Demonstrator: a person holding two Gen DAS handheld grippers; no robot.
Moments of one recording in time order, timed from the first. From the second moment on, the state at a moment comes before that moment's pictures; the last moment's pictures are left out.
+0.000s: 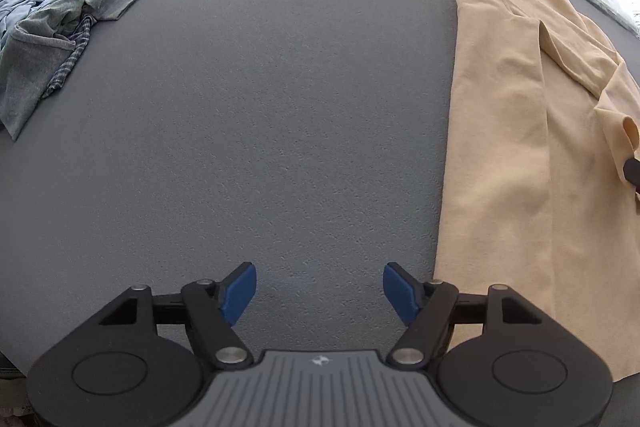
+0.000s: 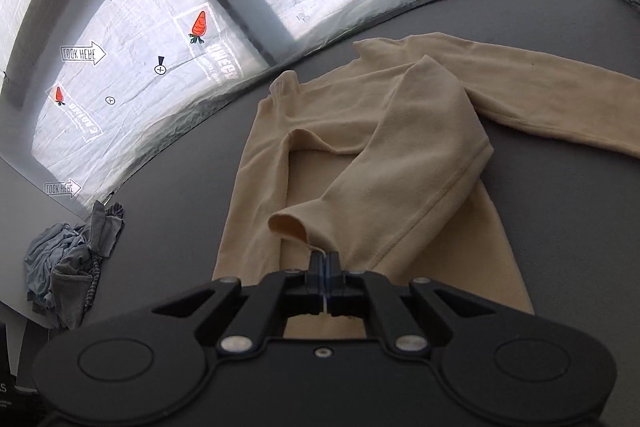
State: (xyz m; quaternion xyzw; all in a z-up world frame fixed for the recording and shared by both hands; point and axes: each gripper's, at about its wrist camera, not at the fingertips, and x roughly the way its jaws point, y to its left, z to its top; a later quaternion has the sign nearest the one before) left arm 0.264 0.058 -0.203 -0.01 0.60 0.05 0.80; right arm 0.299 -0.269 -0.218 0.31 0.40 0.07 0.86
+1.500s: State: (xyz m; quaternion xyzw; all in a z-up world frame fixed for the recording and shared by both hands) left arm 0.250 0.077 -0.221 0.00 0.63 0.00 0.78; right arm 0.208 -0.230 -0.232 0.50 0.42 0.07 0.76
